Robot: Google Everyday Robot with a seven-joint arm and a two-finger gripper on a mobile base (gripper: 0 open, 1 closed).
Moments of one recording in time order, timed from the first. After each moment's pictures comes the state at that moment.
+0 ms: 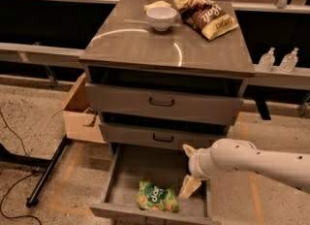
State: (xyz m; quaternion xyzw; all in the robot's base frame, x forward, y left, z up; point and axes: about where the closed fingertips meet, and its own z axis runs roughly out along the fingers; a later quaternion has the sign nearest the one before) arm 0.510 -0.110 0.504 -0.64 0.72 0.08 0.26
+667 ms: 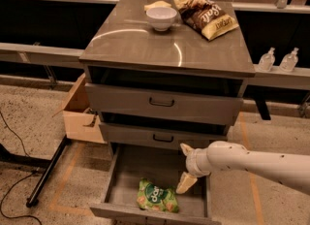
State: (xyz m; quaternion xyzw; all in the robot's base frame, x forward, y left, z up) arm 0.550 -0.108 0.450 -0.63 0.71 0.08 0.28
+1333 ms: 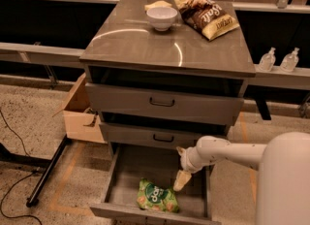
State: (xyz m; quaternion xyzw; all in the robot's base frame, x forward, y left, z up) arm 0.589 -0.107 0.367 -0.63 0.73 0.11 0.23
